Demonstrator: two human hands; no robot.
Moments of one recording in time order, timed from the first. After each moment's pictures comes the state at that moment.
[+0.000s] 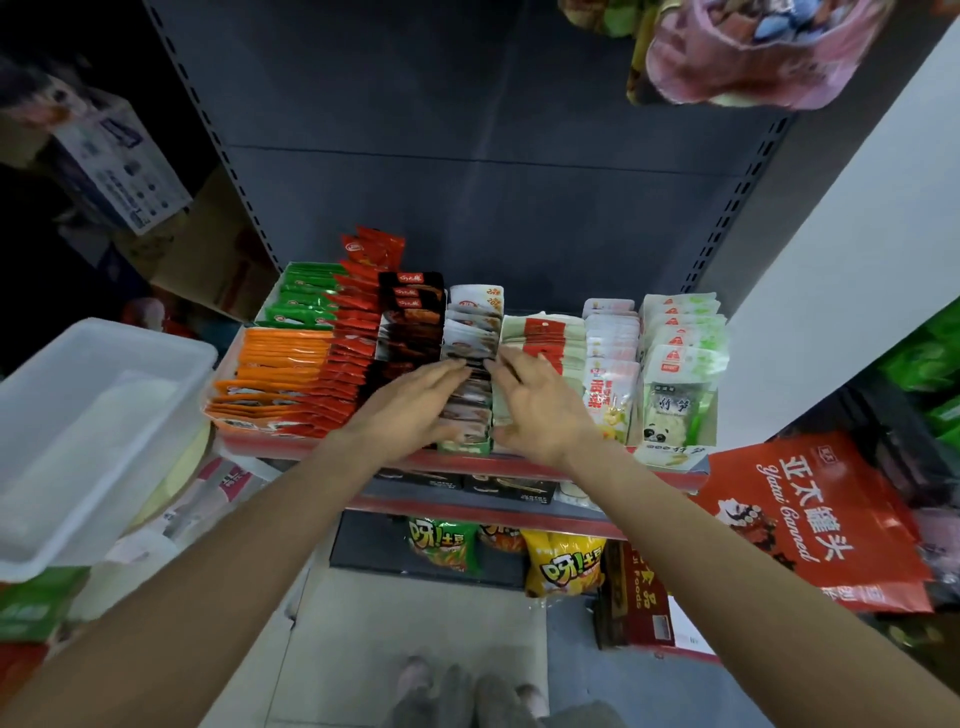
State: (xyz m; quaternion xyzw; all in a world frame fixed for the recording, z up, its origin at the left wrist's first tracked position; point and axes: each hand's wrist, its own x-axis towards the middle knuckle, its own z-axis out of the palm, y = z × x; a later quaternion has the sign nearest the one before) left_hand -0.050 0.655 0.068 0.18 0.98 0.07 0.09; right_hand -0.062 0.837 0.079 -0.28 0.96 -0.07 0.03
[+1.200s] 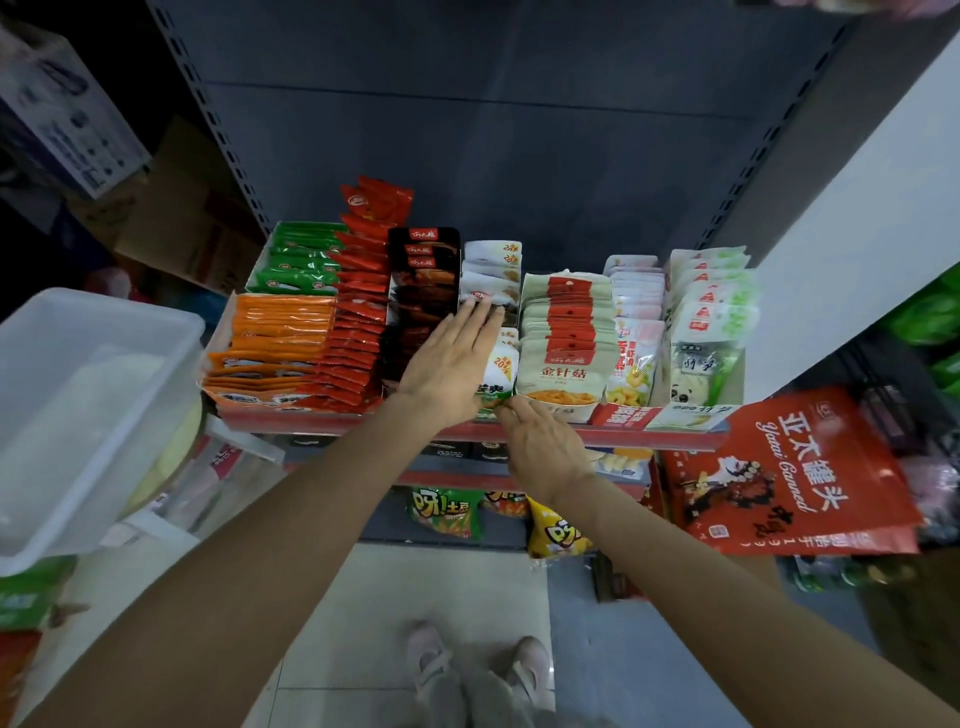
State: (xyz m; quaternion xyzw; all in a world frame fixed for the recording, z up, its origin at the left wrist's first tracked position) left_hand -0.066 0.666 0.040 0.17 0.99 -0.01 0.03; right_hand -0.015 0.806 0.013 -0.23 0.97 -0.06 0.09
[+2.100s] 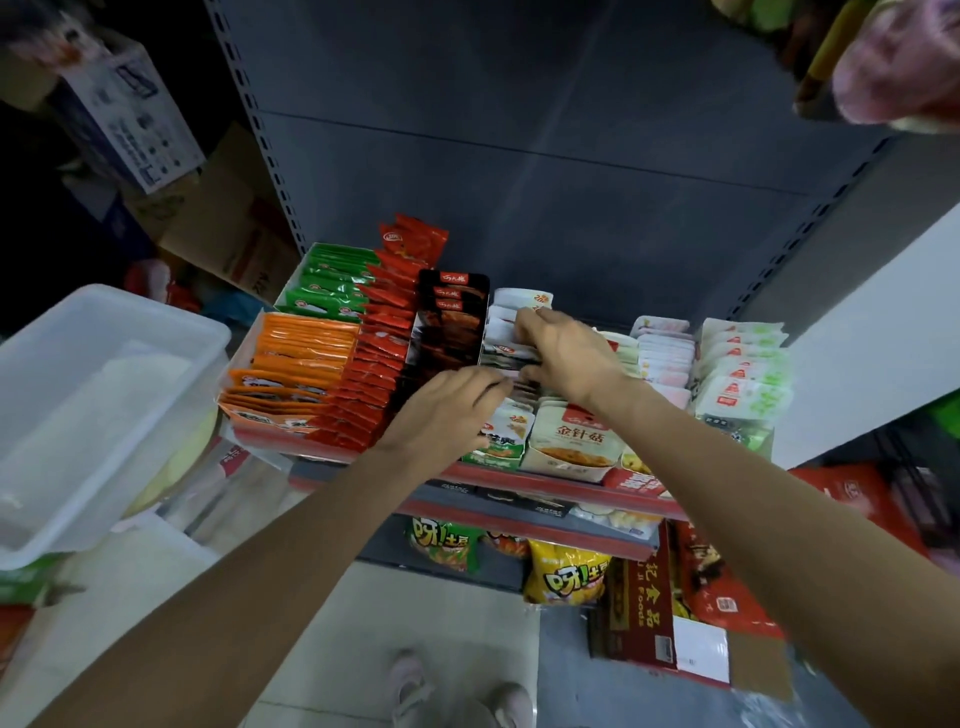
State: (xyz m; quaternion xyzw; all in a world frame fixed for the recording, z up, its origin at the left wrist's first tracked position) left_hand -0.064 0.640 0.041 0.25 0.96 -0.04 -0.10; right_hand -0.148 0.801 0.091 -0.28 0.96 -0.05 0.04
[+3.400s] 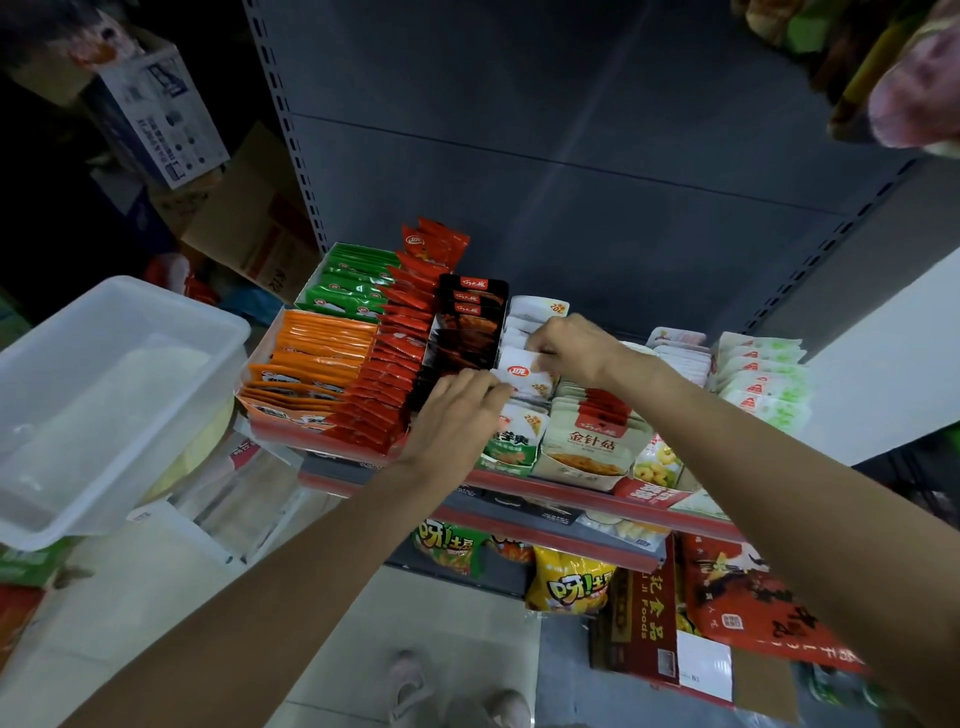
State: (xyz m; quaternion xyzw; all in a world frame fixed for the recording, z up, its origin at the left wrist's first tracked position) left_hand -0.055 0.649 0.042 0.15 0.98 0.04 -0.14; right_hand -0.169 0.789 0.101 -0.30 0.94 -0.05 0.17
